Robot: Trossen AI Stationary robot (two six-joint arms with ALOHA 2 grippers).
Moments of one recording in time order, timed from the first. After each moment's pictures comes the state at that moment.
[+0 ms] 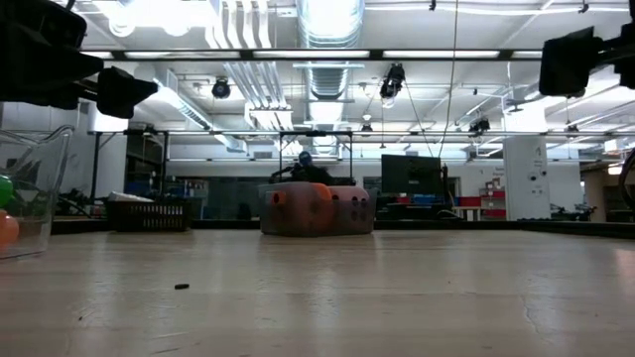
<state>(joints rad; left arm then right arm) 0.00 0.00 0.06 -0.14 0.17 0.12 0.53 0.35 0.03 0.30 0.18 -0.15</state>
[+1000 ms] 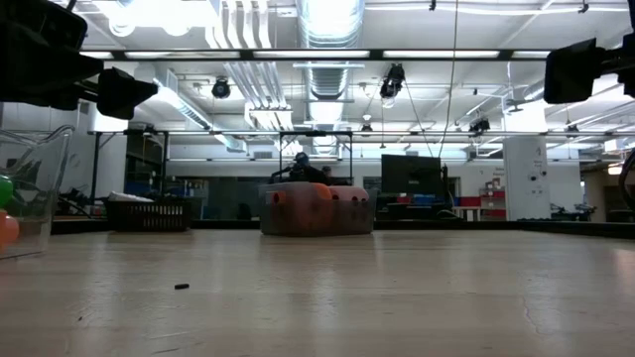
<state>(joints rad) 0.00 0.01 0.06 -0.13 0.17 0.12 0.53 0.18 0.03 0.07 0.19 -0.13</state>
